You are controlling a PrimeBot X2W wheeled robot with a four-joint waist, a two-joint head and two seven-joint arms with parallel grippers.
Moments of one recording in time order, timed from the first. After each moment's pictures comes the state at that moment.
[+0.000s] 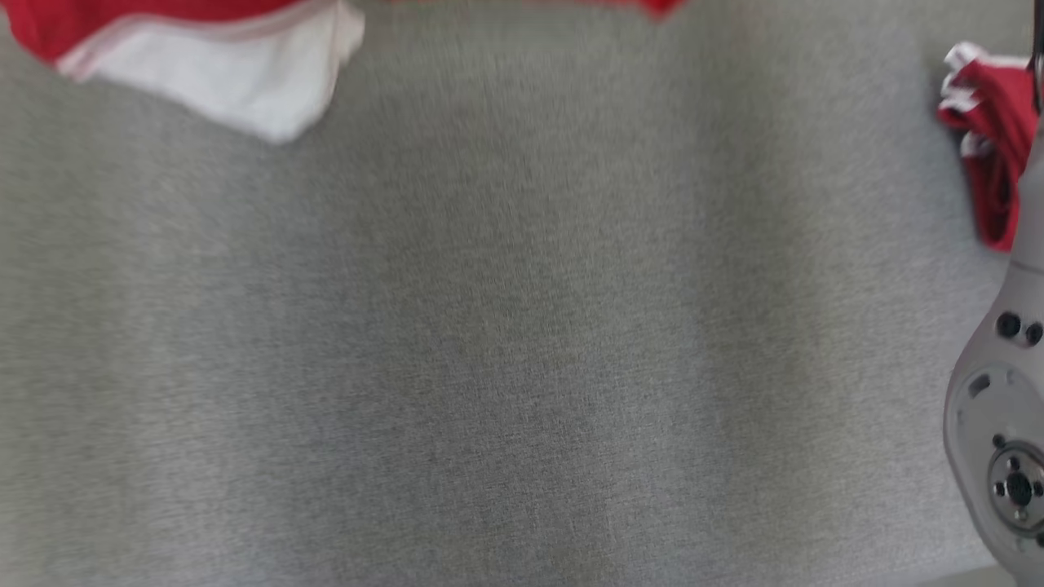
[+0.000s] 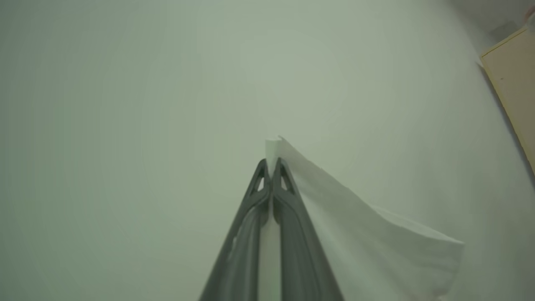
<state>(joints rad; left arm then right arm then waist) -1.57 0.39 -0.17 0.27 -0.58 -0.08 -0.24 -1.44 -0.05 -0.19 0.47 0.58 0.13 0.26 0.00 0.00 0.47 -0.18</state>
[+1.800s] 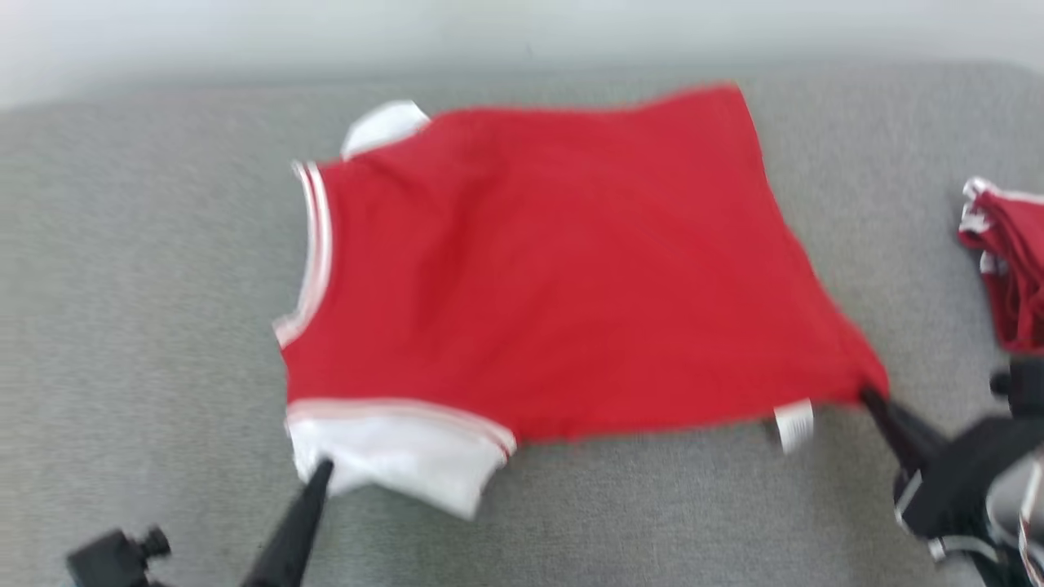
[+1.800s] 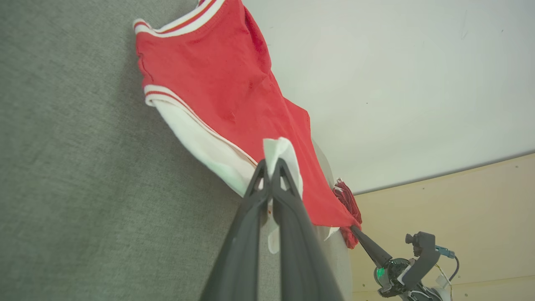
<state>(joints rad) 0.03 0.37 -0.27 -0.22 -1.33 -0.10 0.01 -0.18 -0.31 -0.04 0.01 0.67 0.13 0.55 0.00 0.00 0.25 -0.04</state>
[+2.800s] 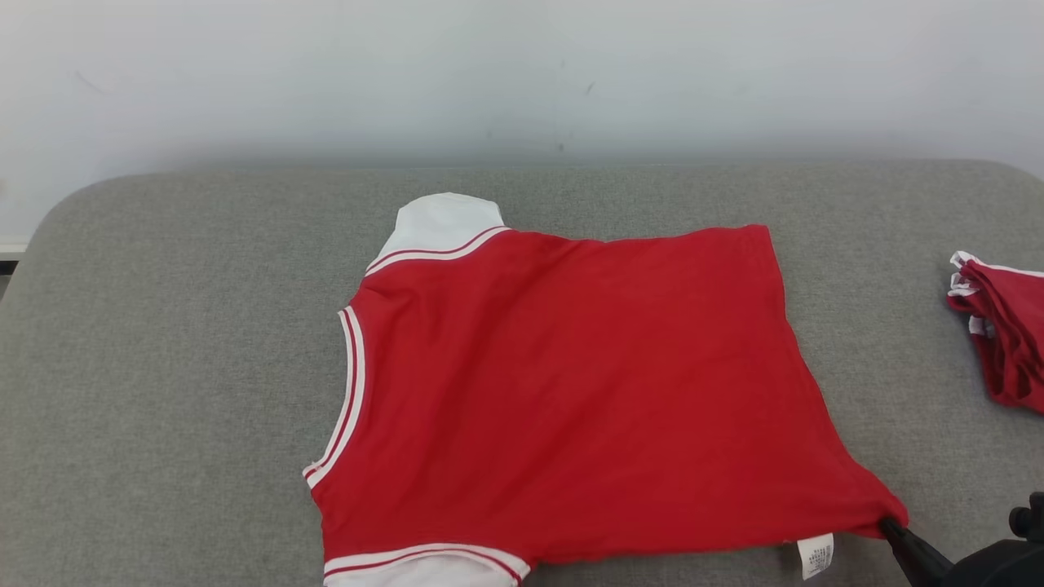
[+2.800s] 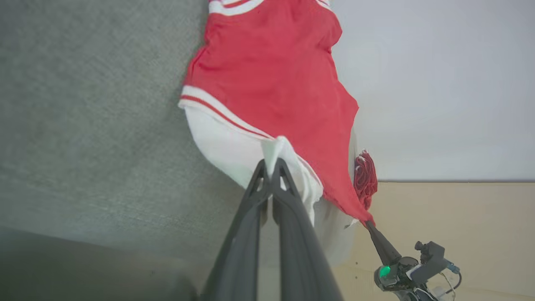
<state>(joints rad) 0.30 0.44 -0.28 -0.21 -1.49 0.00 0.14 0.13 -0.09 -0.26 -0.10 0.57 0.13 0.66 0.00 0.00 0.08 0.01</state>
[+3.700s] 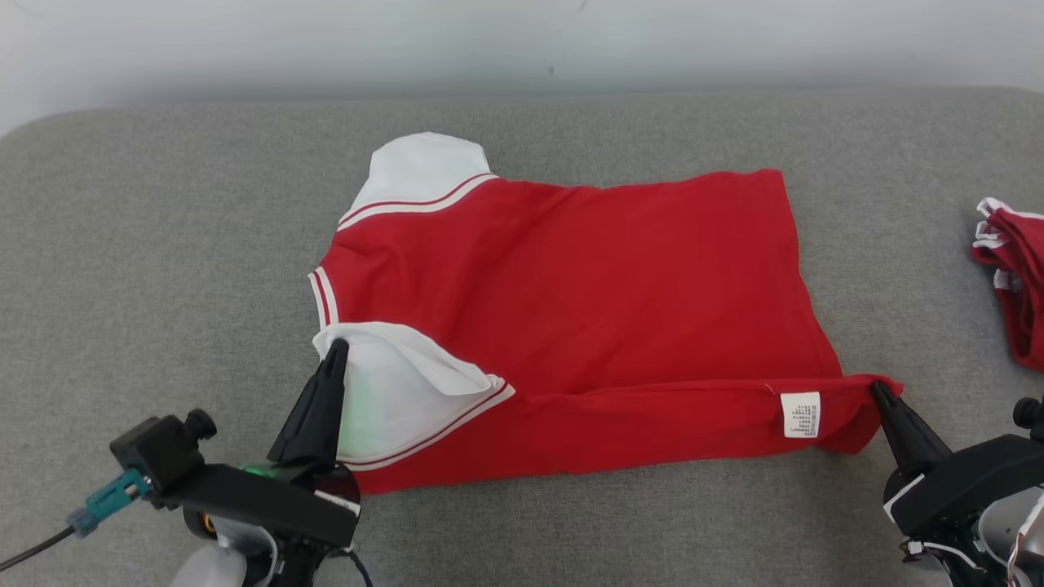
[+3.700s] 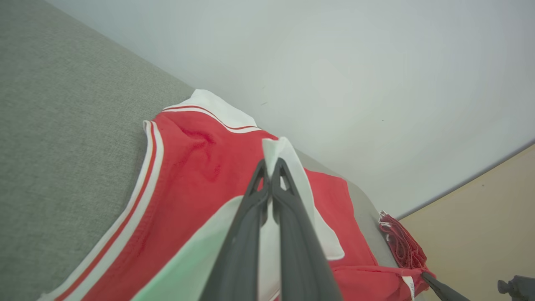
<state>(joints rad) -0.26 0.29 -0.36 0.10 -1.05 -0.10 -0.16 -0.10 -0.07 -0.24 -0.03 0.61 0.13 0.50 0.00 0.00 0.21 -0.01</state>
